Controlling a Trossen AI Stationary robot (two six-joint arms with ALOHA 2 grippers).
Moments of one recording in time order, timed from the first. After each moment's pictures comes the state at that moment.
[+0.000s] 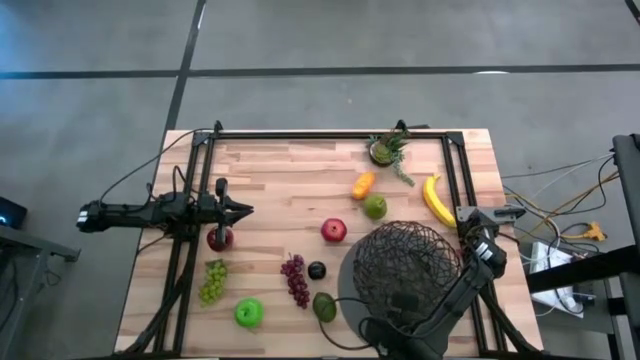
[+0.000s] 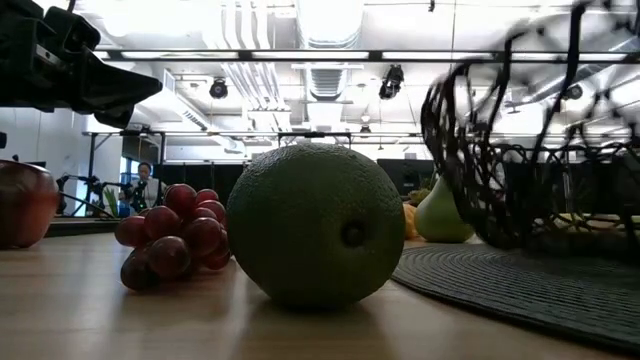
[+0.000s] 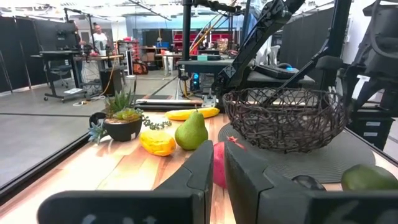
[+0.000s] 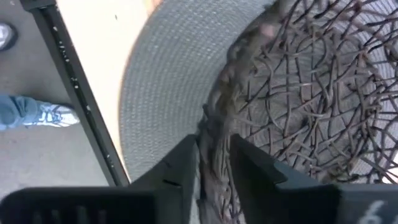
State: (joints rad) left arm -0.04 0.05 0.00 0.04 -0.14 0.01; right arm 0.82 2.23 2.12 -1.52 0.15 1.08
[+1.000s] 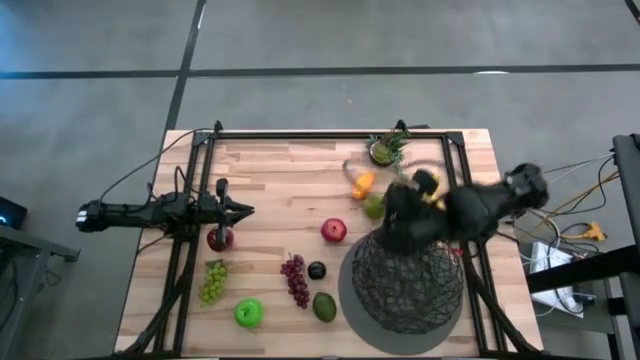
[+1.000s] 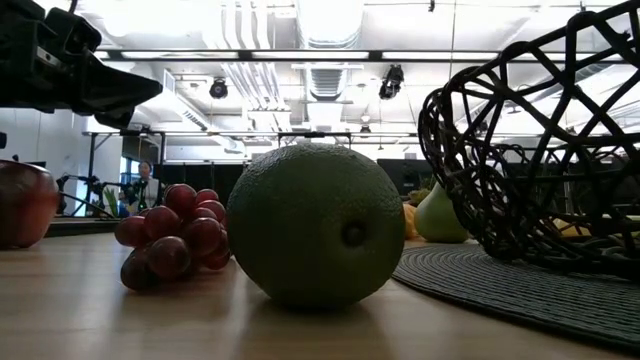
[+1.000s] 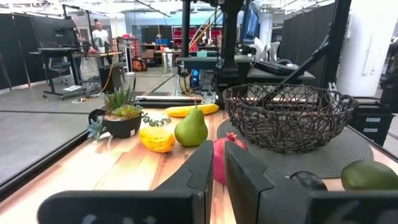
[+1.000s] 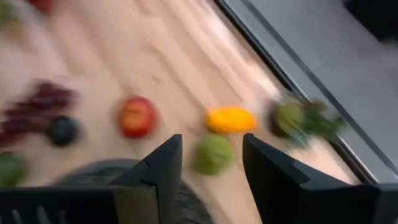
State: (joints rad) left arm -0.04 0.06 0.00 0.04 -0.14 0.01; right arm 0.38 1.59 1.89 -1.57 0.65 0.82
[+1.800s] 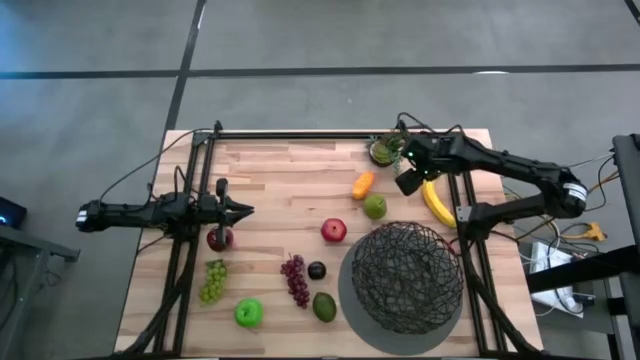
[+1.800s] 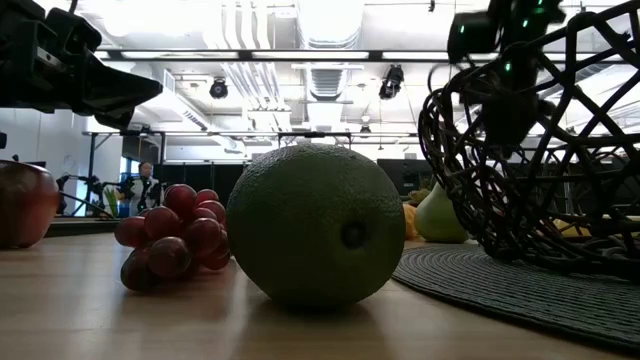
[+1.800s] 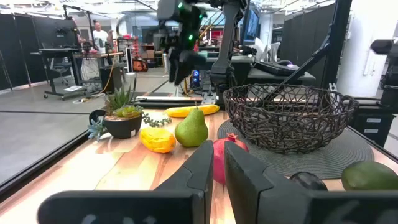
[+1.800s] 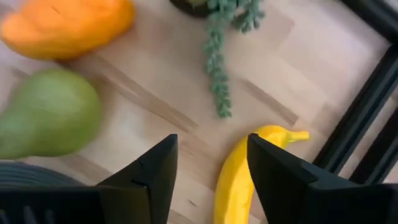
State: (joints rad) left arm -0.04 0.06 0.00 0.04 -0.14 0.01; right arm -0.51 1.22 0.97 -1.06 0.16 0.41
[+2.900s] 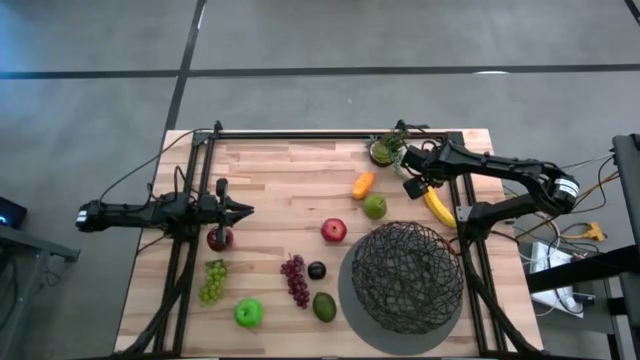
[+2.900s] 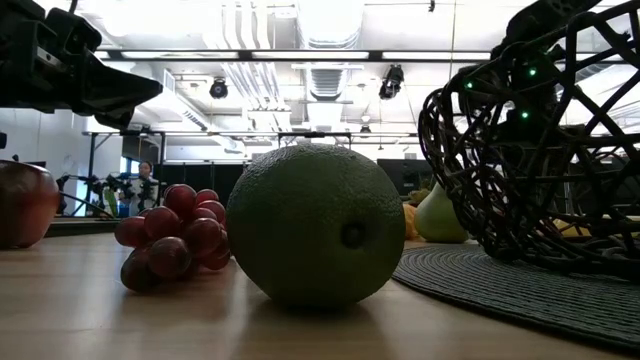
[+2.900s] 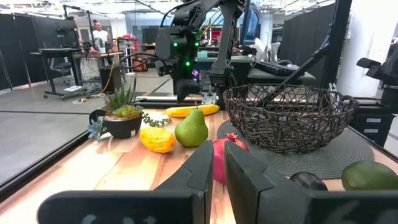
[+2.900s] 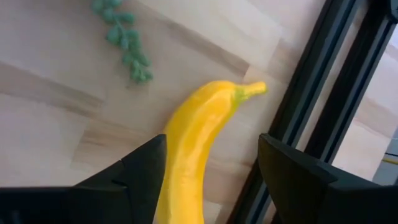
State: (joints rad) left arm -0.04 0.06 0.00 0.04 -0.14 0.01; right arm -0.58 1.30 0.77 -1.04 0.31 0.53
